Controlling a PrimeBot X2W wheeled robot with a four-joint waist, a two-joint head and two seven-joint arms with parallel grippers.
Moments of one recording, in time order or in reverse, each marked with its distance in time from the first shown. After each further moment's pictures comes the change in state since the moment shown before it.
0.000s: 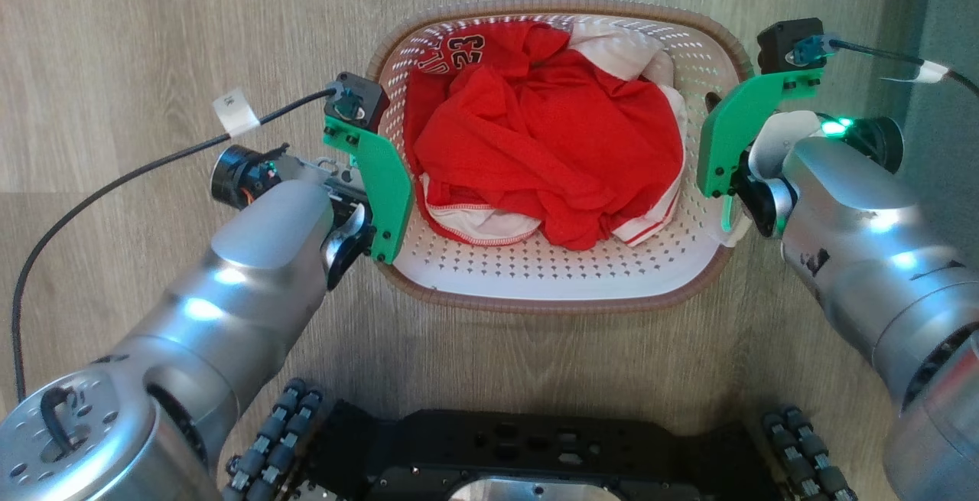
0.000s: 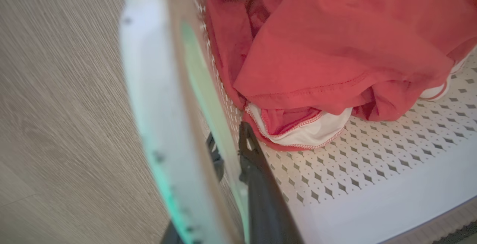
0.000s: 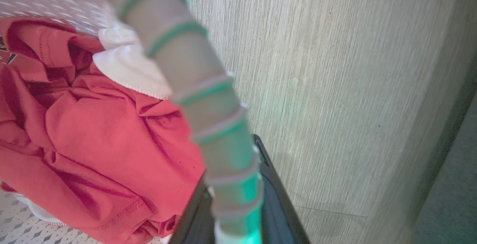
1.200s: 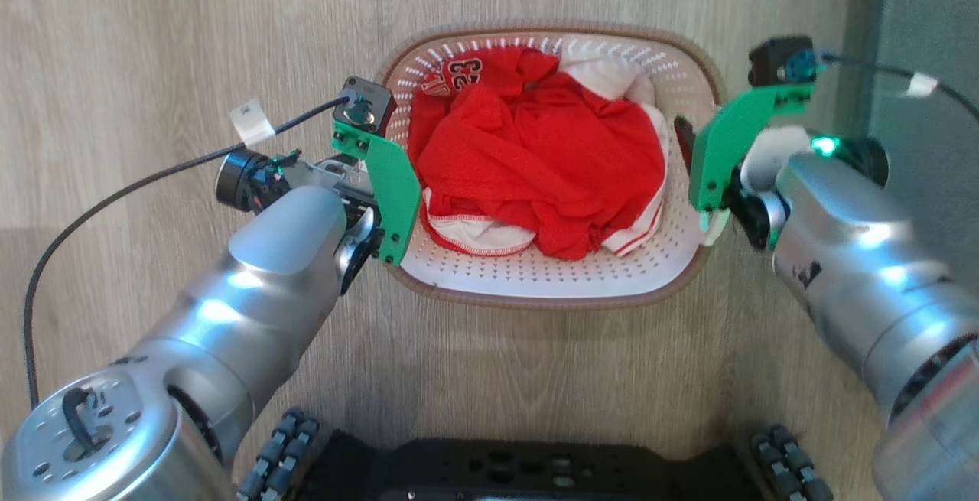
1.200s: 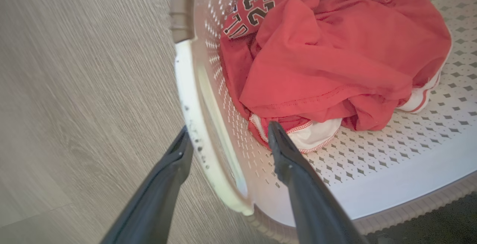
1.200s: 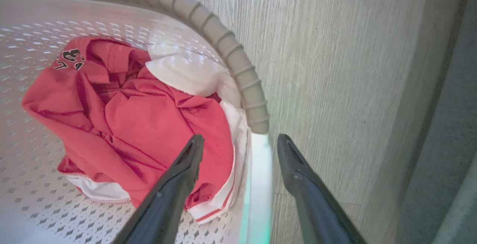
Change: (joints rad) left arm 0.002 -0.034 -0.008 0.043 0.012 0.080 -0.045; right arm 0.035 0.010 -0.101 0.004 -0.046 0.008 0.033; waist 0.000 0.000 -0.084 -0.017
